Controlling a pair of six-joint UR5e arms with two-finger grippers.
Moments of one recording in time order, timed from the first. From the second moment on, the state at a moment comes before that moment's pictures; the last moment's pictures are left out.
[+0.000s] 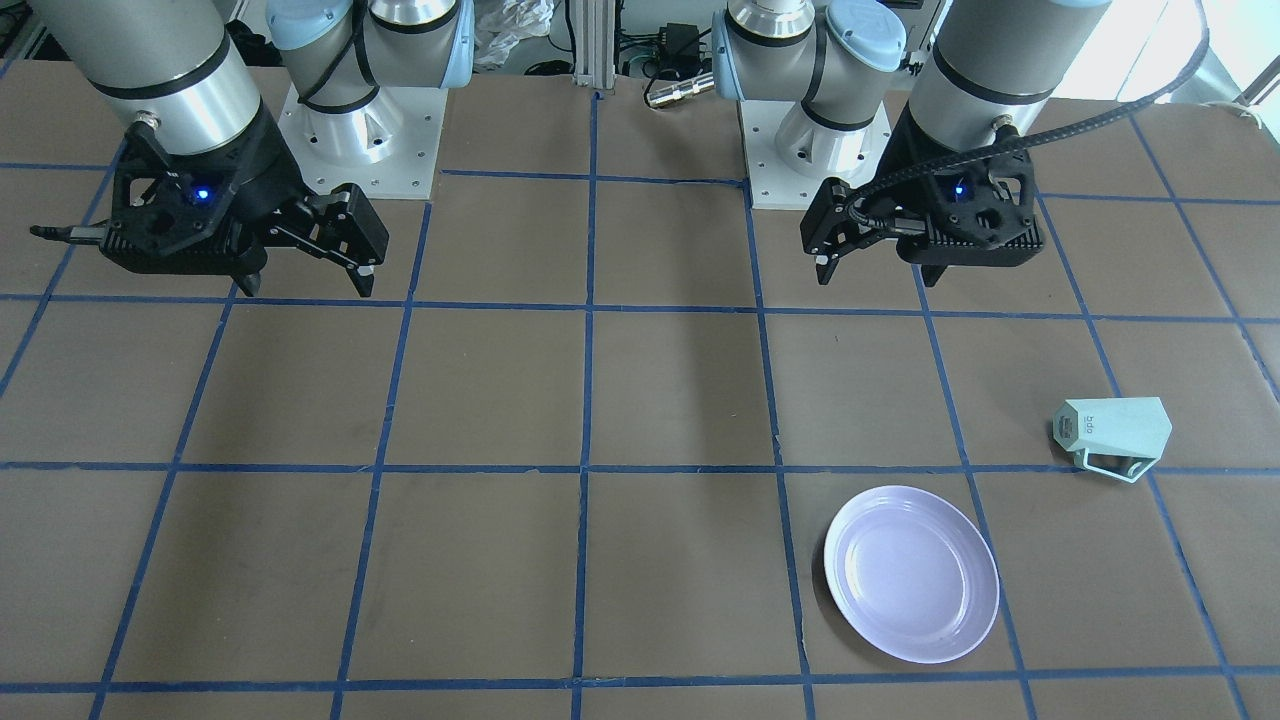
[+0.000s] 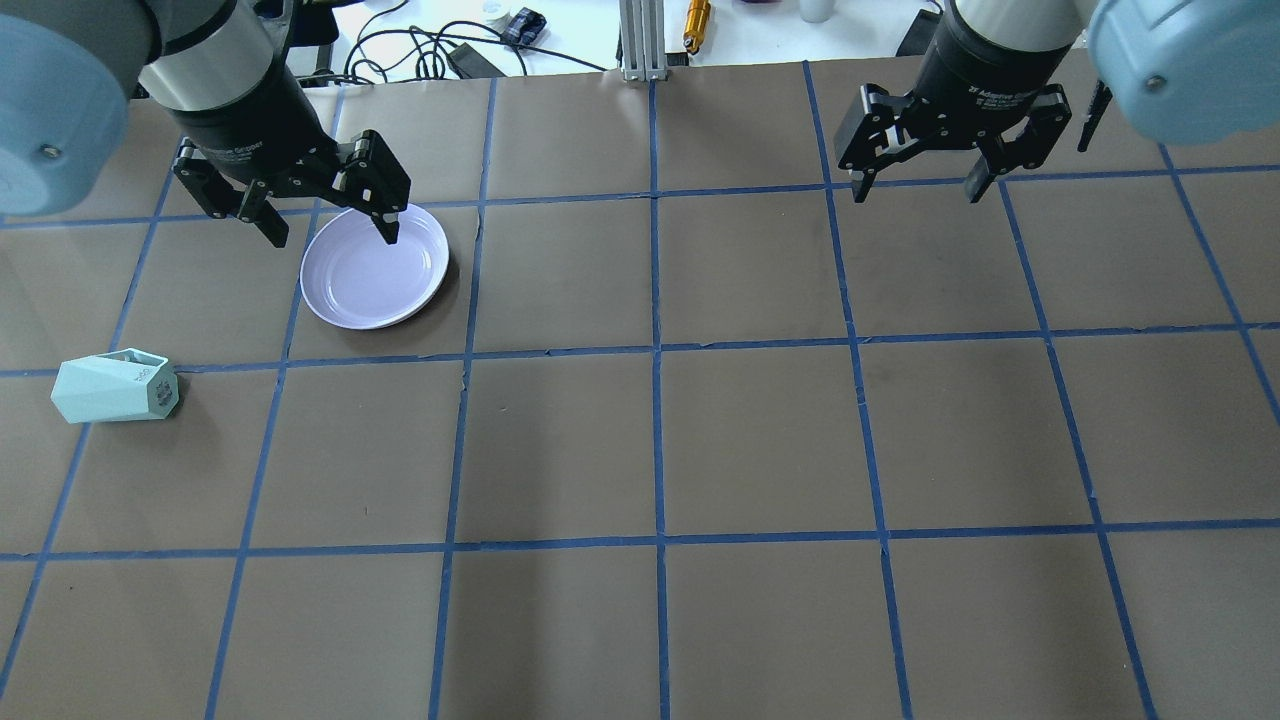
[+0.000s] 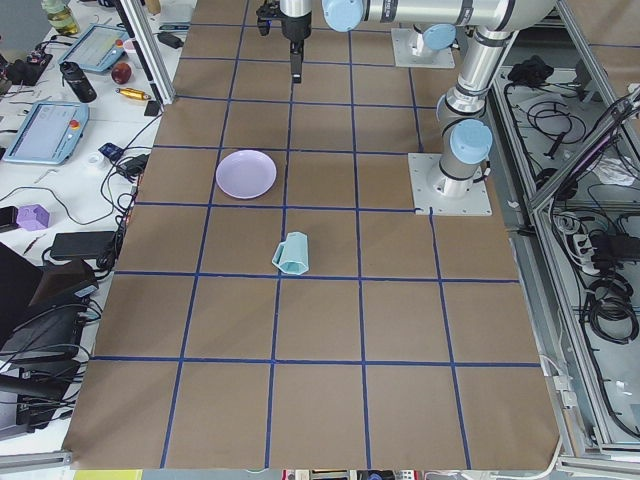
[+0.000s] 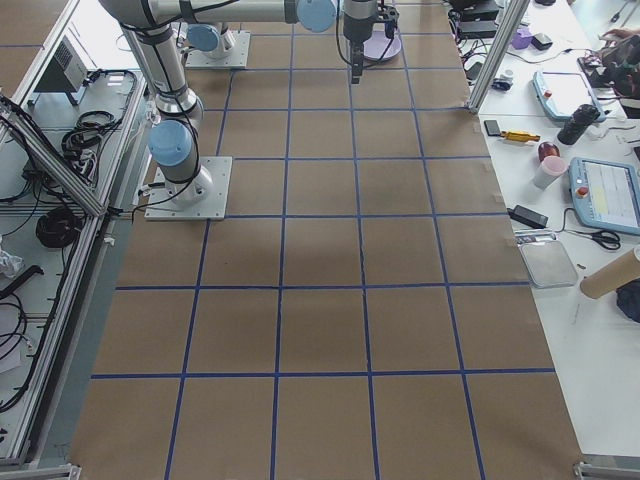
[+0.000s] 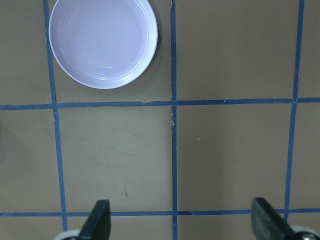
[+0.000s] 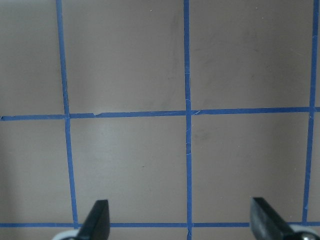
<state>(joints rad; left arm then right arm) -1.56 -1.60 -1.54 -1.58 1.58 0.01 1.58 -1.51 1.50 -1.60 -1.52 0.04</state>
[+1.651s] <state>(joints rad) -1.55 -1.60 -1.52 -1.57 1.57 0.01 1.58 -1.51 1.50 -1.60 -1.52 0.04</state>
